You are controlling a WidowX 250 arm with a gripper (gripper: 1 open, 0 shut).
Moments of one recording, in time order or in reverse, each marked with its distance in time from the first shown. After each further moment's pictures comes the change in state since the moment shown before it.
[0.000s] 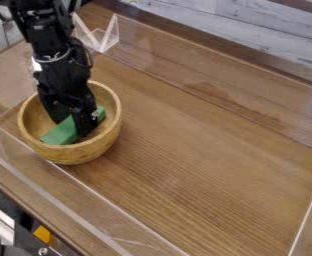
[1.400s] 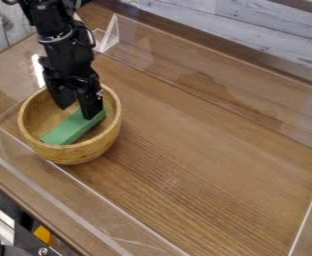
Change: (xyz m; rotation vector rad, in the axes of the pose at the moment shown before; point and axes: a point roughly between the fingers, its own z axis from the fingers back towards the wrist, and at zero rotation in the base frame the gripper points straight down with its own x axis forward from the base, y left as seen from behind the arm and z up) arm 0.021 0.002 0.011 -0.058 -0.004 0.029
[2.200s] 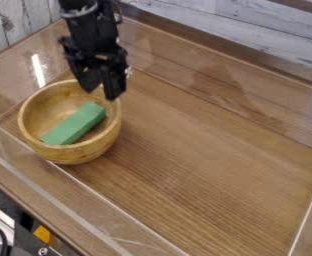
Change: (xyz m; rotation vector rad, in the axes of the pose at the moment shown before) arm 0.024 -0.043 0.032 -0.018 -0.035 -0.001
